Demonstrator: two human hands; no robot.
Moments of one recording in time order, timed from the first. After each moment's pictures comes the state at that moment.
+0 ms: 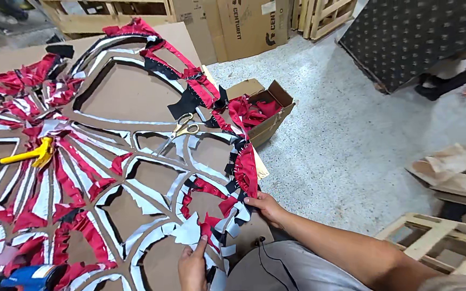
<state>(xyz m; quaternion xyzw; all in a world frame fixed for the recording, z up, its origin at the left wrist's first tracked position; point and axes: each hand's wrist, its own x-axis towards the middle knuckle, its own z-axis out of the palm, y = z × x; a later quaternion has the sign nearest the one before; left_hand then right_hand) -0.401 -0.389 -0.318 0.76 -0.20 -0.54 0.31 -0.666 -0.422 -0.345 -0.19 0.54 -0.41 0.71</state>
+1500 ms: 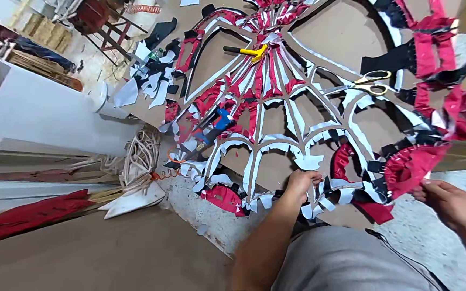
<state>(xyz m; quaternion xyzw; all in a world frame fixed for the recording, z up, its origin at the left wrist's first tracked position) -0.407 -0.398 -0.307 0.63 -0.02 -0.65 0.43 -0.754 -0.489 -0.356 -0.35 0.65 -0.31 0.60</state>
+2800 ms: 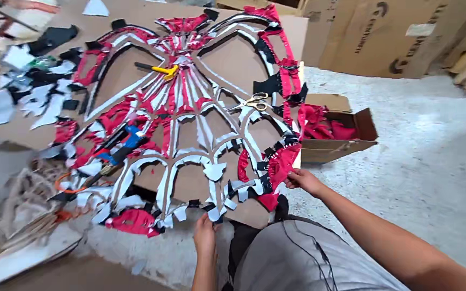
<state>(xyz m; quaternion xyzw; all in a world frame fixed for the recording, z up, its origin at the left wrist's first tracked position) -0.476 -0.270 -0.311 0.76 0.00 -0.39 0.52 -0.774 -0.516 -0.359 -0.46 0.53 -0.09 0.71</state>
